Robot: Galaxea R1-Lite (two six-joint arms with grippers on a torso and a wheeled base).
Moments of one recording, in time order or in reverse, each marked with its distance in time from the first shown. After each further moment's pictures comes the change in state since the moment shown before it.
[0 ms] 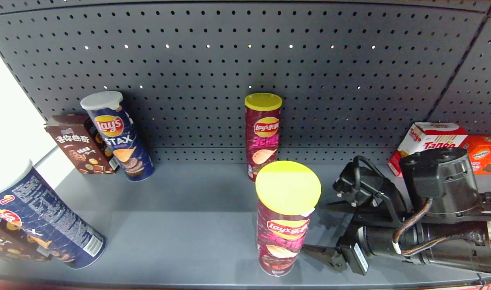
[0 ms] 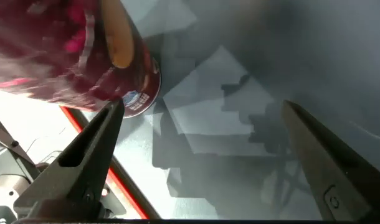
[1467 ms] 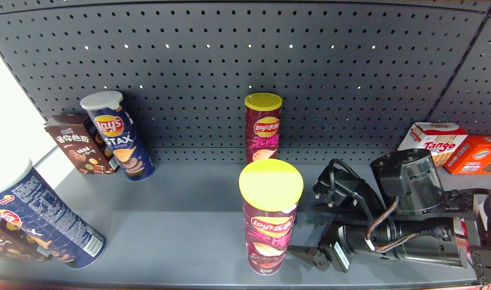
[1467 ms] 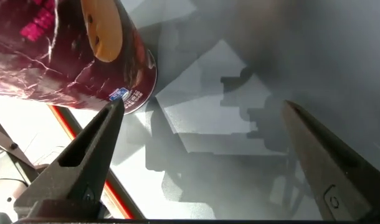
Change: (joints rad) left arm 0.000 0.000 0.000 0.000 0.000 -0.001; right arm 0.025 0.082 -0.053 -0.001 0.000 -0.001
